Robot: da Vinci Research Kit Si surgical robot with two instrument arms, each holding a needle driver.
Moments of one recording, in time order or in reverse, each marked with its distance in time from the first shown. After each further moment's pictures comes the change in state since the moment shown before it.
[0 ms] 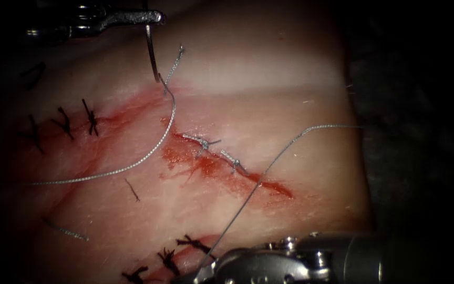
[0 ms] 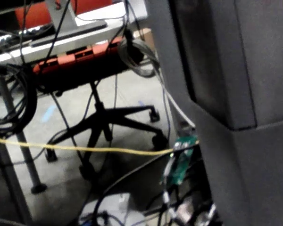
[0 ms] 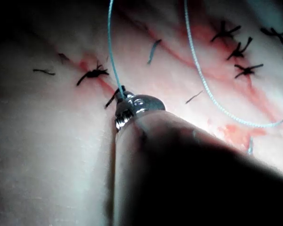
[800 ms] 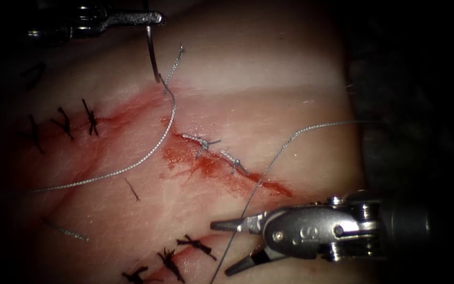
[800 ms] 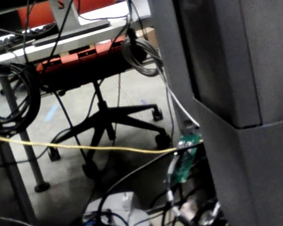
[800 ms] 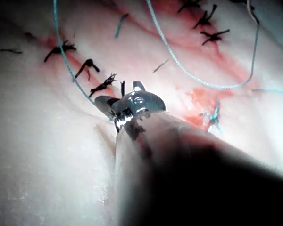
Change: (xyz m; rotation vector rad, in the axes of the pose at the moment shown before) right arm -0.007 0.004 -0.007 -0.099 -0.056 -0.102; left arm 0.000 0.000 0.000 0.004 -0.004 0.001
